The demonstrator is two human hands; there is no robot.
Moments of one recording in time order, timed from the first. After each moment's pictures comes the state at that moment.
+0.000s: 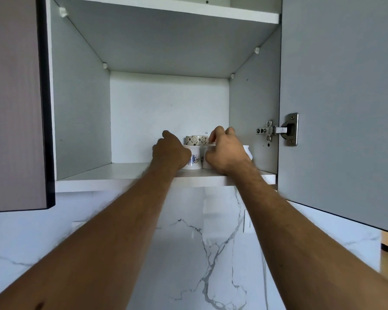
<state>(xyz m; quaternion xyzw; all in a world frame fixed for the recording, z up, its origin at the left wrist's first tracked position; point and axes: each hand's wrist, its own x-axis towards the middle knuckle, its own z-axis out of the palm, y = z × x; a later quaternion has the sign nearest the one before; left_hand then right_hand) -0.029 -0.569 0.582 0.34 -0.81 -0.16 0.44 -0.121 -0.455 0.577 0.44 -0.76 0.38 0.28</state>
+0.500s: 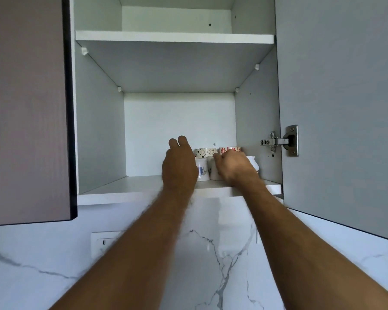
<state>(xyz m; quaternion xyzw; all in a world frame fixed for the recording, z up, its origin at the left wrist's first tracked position) -0.020 -0.543 0.572 0.30 -0.78 0.05 0.55 -0.133 -0.461 0.579 0.40 -0.81 0.38 0.21</state>
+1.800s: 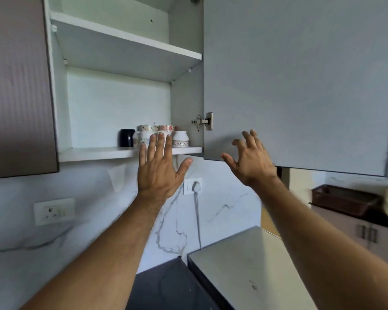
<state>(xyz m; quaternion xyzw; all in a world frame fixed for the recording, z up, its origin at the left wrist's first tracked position) 0.098 -0.436 0.474 0.12 -0.84 0.08 0.52 0.009 -0.204 0.498 0.26 -0.85 0.17 0.43</state>
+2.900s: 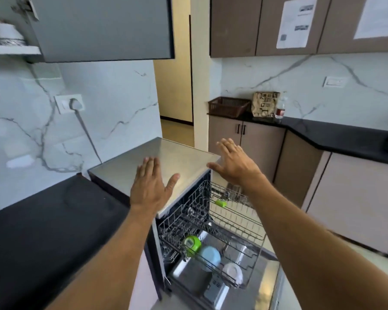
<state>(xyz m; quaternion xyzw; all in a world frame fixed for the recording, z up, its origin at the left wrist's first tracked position) 0.170 -0.074 0.211 -0.04 -0.98 -0.06 0.21 0.141 0.186 0.259 0.13 -0.98 0.08 0.14</state>
